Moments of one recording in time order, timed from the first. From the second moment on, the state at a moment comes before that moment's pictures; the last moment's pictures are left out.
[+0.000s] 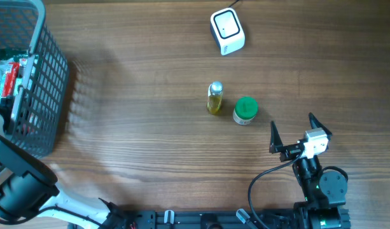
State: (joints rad) left arm 0.80 1.89 1.32 -0.66 0.12 -0.64; right arm 0.08 0.01 0.01 0.00 -0.12 -0.07
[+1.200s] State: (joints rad) left arm 0.79 1.84 1.33 -0.73 -0.02 -0.52; right arm 0.08 0.01 0.01 0.00 -0.12 -0.07
